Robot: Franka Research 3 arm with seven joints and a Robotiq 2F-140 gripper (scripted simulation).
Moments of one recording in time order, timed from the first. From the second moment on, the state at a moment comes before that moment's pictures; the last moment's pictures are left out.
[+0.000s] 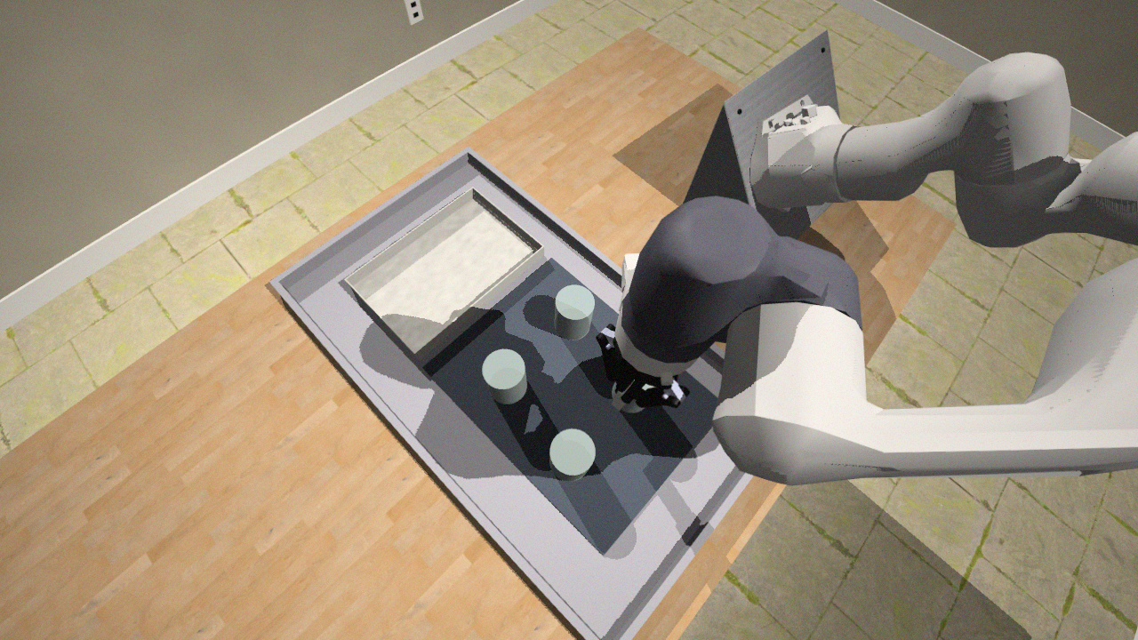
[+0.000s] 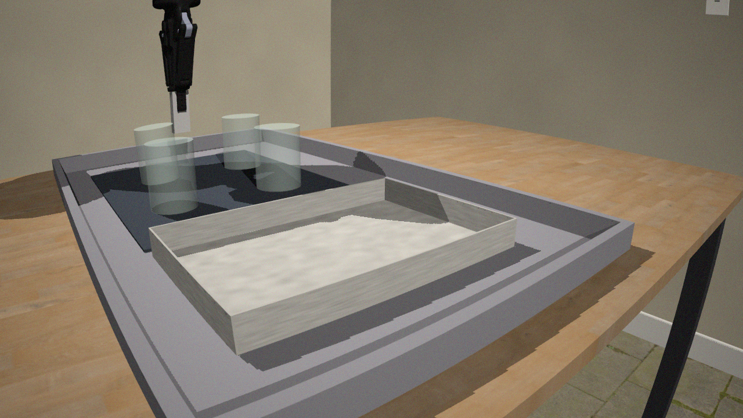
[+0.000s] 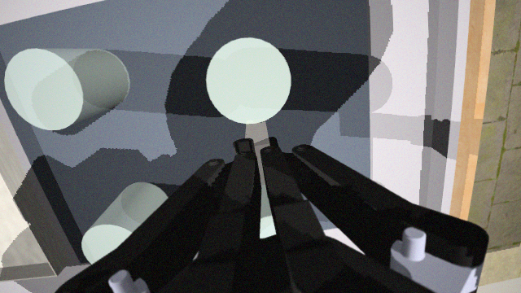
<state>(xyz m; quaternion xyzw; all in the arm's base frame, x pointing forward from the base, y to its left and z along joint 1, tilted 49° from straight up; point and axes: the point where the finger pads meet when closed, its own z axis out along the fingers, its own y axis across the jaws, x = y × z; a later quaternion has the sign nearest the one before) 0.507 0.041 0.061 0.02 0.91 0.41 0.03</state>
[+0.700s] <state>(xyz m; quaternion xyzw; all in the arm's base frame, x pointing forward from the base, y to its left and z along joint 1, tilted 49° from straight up) 0.504 0.040 0.062 0.02 0.91 0.41 0.03</state>
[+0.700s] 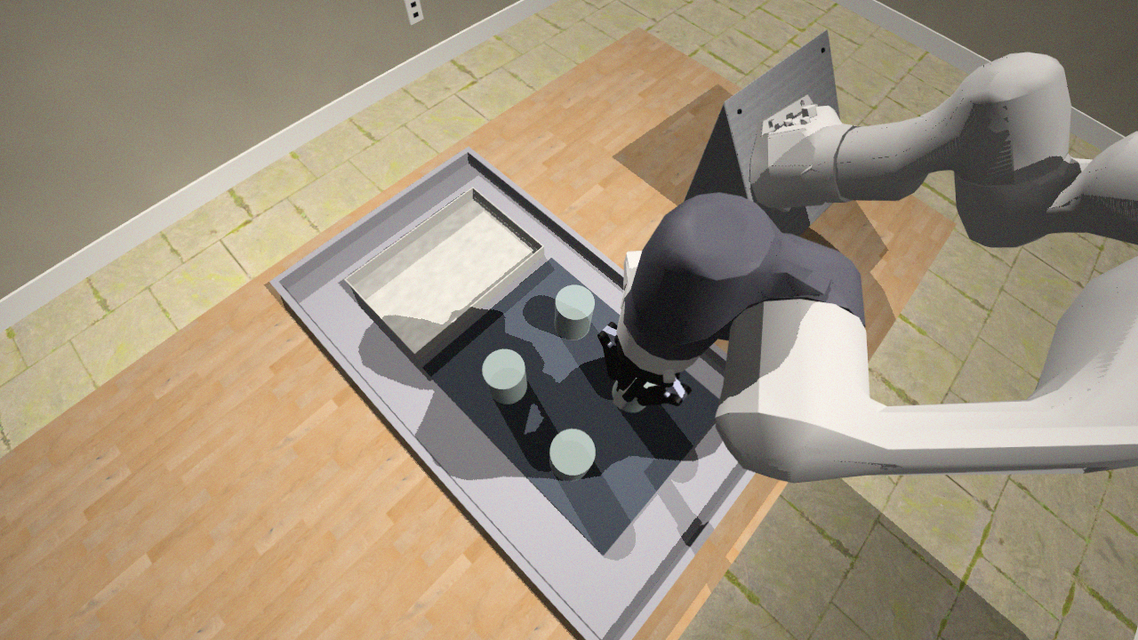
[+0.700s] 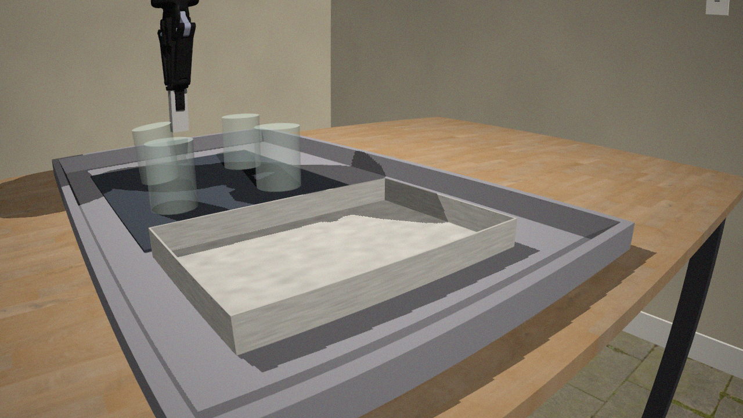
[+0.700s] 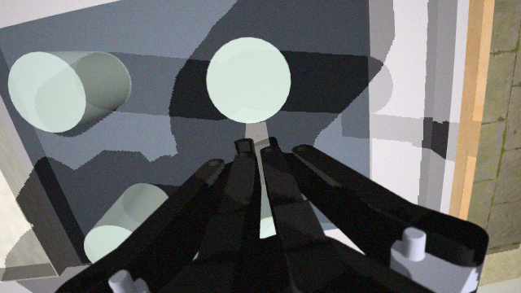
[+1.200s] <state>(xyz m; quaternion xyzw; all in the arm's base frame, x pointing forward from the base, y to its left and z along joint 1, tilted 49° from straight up) 0.502 0.039 0.062 0.02 0.91 0.41 0.03</state>
